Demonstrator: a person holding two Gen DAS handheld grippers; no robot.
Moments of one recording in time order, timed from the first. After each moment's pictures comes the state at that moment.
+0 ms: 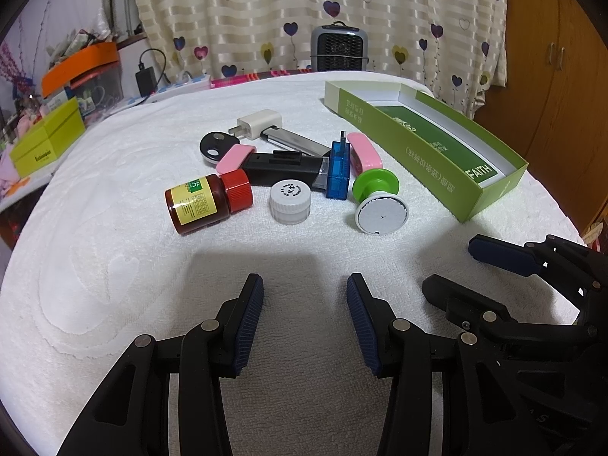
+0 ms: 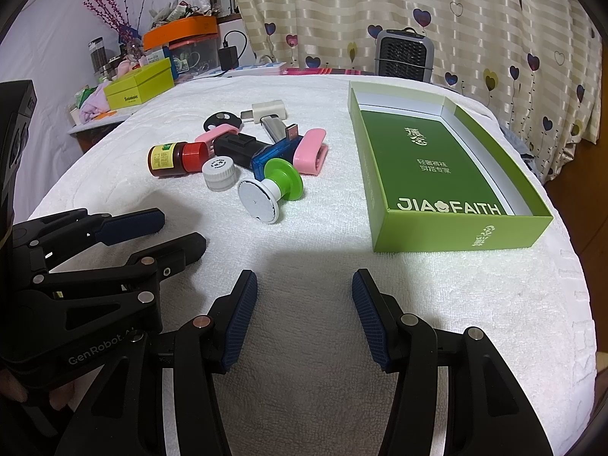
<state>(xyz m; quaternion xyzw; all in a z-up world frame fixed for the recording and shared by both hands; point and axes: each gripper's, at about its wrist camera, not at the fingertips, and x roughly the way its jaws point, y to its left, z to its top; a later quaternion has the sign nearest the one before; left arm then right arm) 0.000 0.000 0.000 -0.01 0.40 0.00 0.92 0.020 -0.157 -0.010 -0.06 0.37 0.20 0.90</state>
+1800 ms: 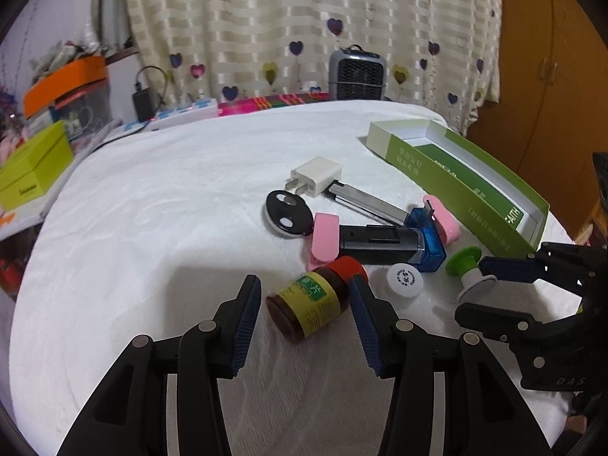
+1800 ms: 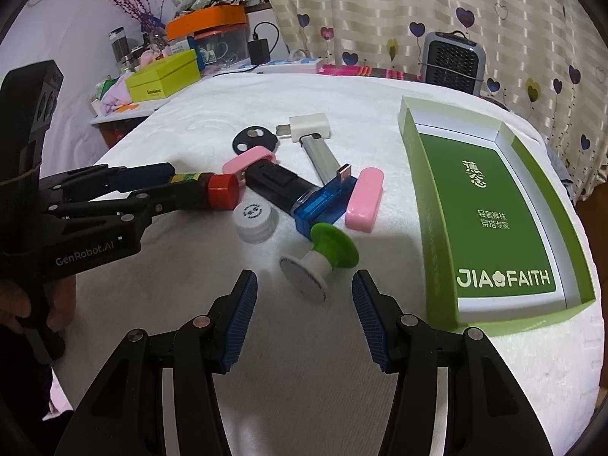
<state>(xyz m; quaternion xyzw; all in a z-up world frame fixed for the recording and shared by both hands) 0.061 0.084 0.020 0.01 0.38 -0.05 0.92 0.066 -0.124 0.006 -0.07 0.40 0.26 0.88</state>
